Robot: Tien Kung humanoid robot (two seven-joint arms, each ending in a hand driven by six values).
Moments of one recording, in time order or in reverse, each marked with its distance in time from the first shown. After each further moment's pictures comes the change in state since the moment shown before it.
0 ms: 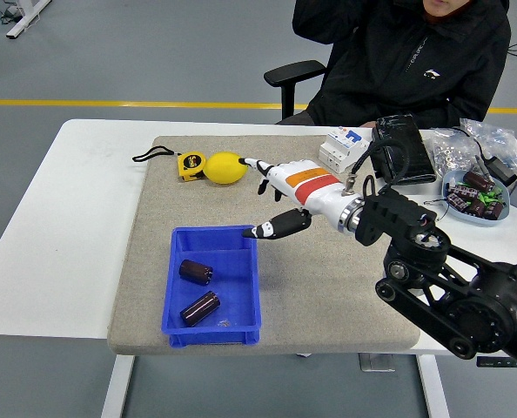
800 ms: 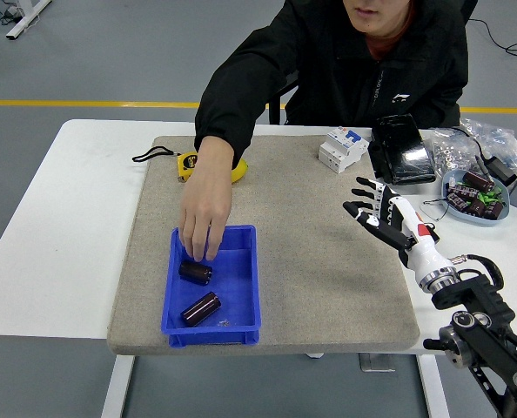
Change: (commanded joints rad) left arm -0.004 -0.011 -0.005 0.002 0.022 -0.005 -0.003; right arm -0.438 0.035 0.326 -0.102 0.945 -0.176 0.375
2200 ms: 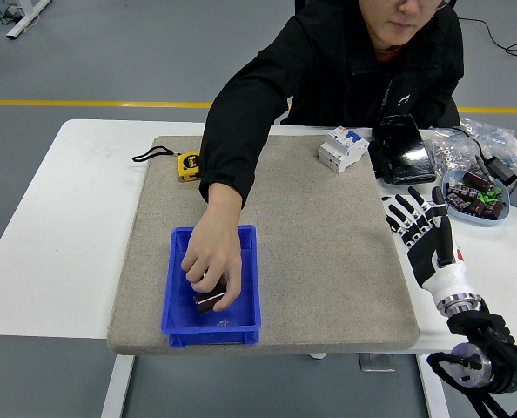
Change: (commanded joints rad) left arm -0.010 -0.001 0.039 0.003 -0.045 0.003 -0.014; right arm -0.096 0.019 0.092 0.006 0.393 0.056 0.079
